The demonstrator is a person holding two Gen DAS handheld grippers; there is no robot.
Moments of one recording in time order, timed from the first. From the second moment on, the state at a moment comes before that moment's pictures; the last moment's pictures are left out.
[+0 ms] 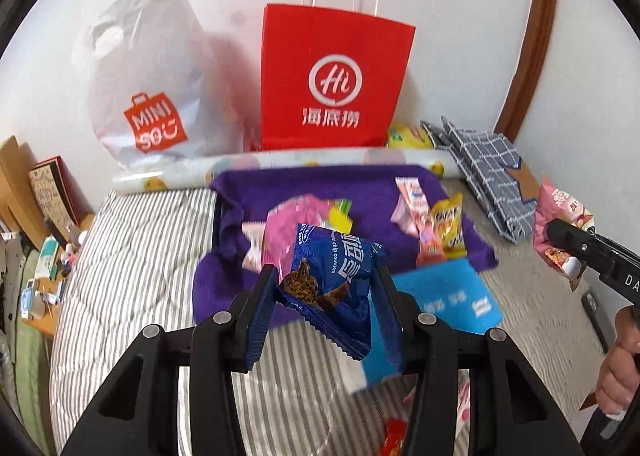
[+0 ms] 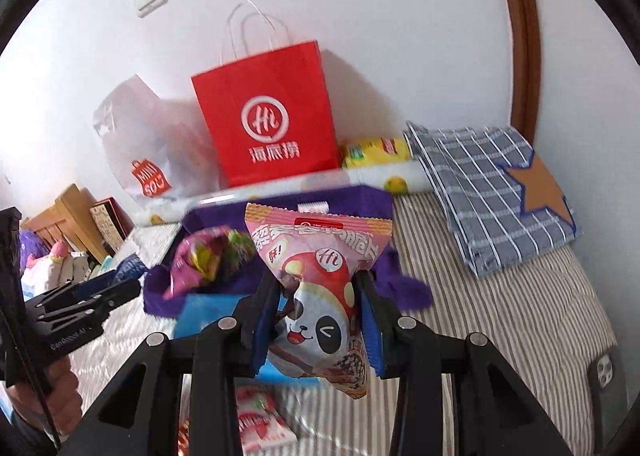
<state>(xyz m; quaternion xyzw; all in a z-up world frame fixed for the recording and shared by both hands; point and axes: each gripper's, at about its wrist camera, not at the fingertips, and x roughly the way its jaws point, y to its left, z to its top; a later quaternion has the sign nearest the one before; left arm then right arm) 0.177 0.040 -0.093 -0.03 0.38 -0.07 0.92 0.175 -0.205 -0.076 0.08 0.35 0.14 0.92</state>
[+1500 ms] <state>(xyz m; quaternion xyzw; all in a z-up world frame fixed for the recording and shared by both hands) 0.294 0.053 -0.136 -0.09 0.38 -0.08 0.92 0.304 -0.155 -0.152 0.07 0.41 0.22 0.88</state>
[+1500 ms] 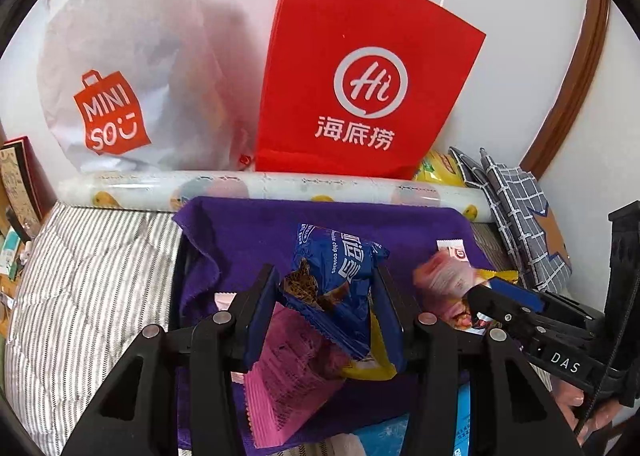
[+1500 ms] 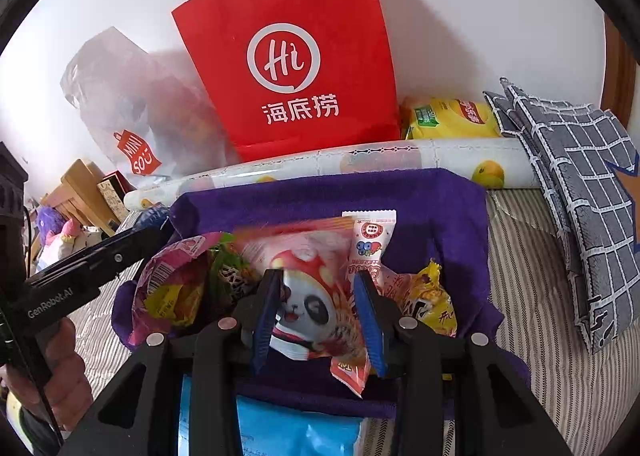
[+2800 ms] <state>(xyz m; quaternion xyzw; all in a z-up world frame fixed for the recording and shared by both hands) 0.294 0.039 -0.143 -0.07 0.39 -0.07 0.91 0.289 -0.163 -0.134 0.05 0.40 0.18 0.90</state>
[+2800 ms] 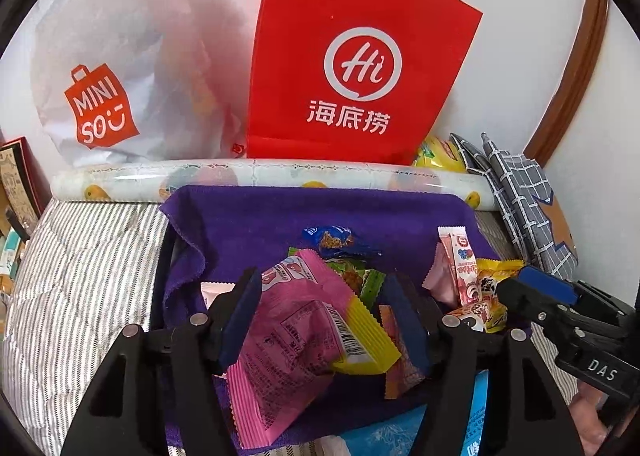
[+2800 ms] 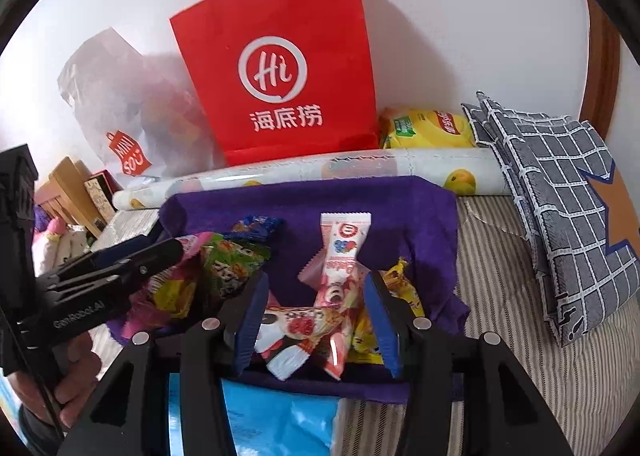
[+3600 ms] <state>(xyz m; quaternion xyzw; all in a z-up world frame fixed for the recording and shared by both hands) 0.190 0.056 -0.093 -0.03 0.37 -0.05 0.93 0.165 -0.199 -0.095 0.03 0.40 0.09 0.91</state>
